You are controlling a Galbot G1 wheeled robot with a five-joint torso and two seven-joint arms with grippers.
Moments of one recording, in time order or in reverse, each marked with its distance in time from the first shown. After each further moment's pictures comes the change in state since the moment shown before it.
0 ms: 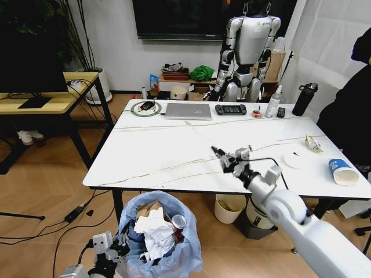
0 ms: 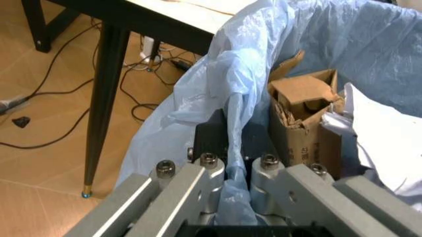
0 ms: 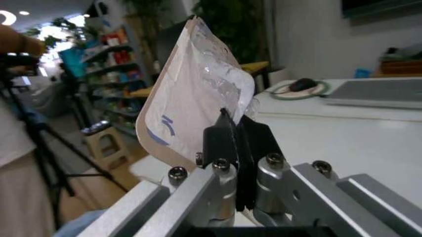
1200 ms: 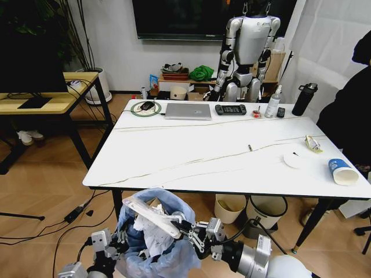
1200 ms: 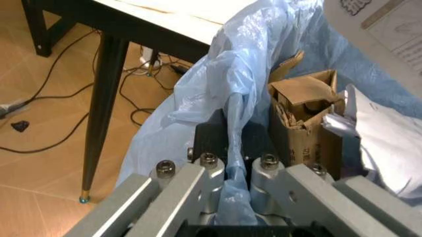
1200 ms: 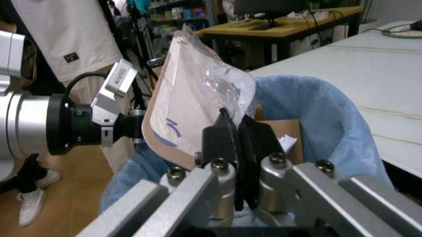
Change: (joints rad) left arm -0.014 -0.012 0.000 -0.013 -0.001 0.012 -0.006; right arm -0.190 -0.122 -0.252 0.132 -0.302 0.084 -0.026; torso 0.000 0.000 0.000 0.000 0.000
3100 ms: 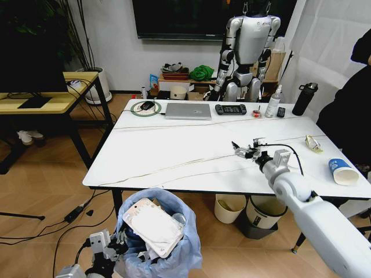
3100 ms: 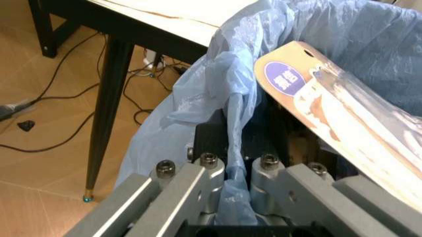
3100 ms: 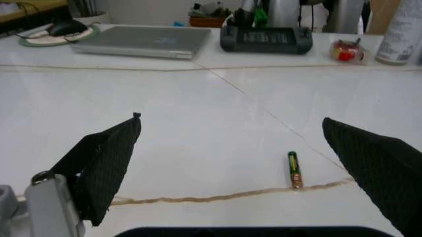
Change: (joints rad) left arm 0.028 -0.019 -0.007 -0.025 0.007 -0.007 0.001; right arm 0.555 0.244 0.309 -0.740 0.096 -0.290 0.234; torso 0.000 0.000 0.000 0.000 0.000
